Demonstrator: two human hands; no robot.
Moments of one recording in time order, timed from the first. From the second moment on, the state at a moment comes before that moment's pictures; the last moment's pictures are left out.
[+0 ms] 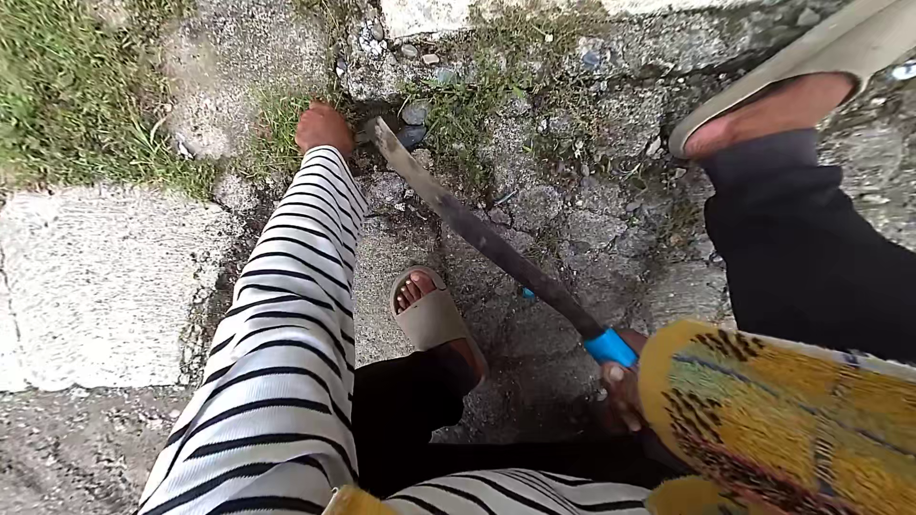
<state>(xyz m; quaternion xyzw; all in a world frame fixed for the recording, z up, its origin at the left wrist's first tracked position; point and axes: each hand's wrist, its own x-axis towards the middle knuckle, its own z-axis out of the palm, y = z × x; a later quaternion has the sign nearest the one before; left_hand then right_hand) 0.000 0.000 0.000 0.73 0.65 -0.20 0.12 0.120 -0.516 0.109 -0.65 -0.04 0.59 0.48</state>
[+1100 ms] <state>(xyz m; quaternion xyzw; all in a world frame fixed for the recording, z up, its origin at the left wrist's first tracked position) 0.000 0.005 -0.007 0.75 0.61 -0.24 0.12 0.099 -0.414 0.051 -0.61 0.03 0.69 0.39</state>
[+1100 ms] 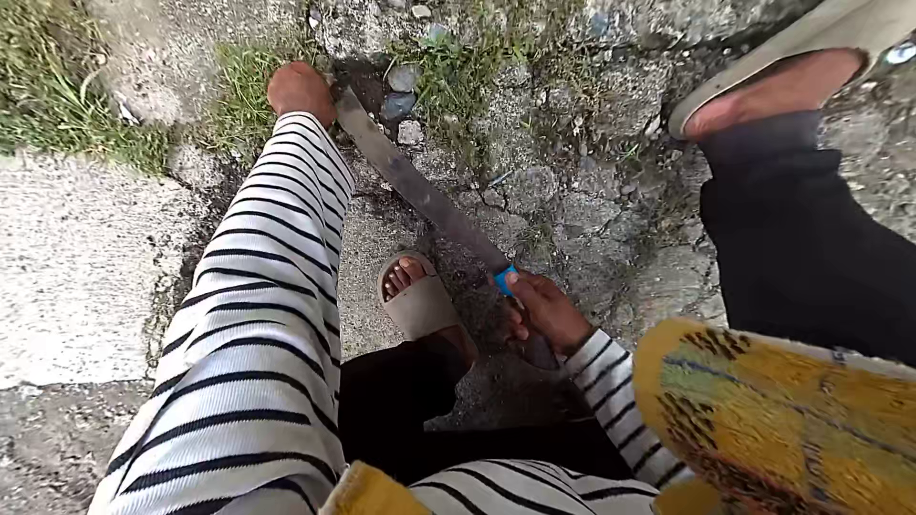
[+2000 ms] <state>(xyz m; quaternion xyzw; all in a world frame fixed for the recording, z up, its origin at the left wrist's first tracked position) -0.034 0.048 -0.005 0.73 0.61 -0.18 0.24 0.096 -0.409 0.077 -0.63 0.00 0.70 0.34</state>
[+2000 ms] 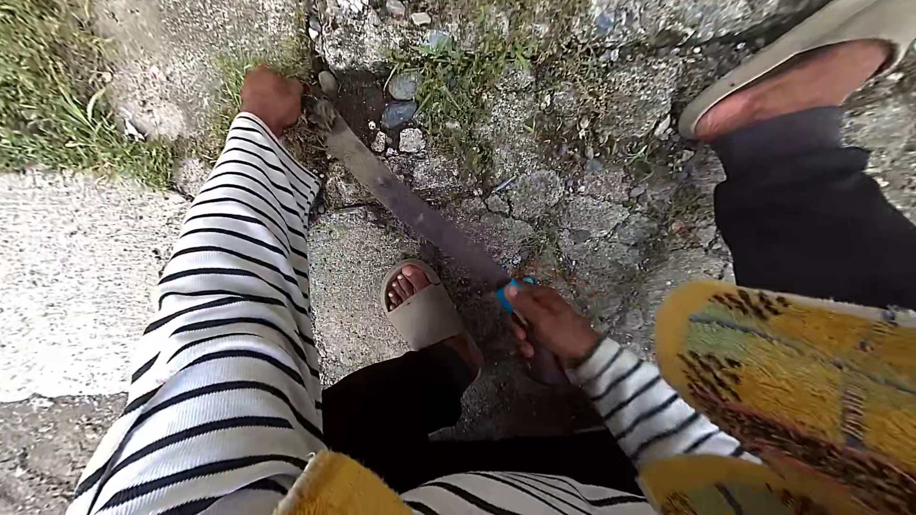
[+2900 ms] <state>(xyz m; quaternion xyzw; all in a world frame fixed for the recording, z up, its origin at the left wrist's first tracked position) 0.005 0.022 0.003 0.77 0.57 -0.28 0.10 0.101 -0.405 0.043 -0.65 -0.09 0.68 0.32</state>
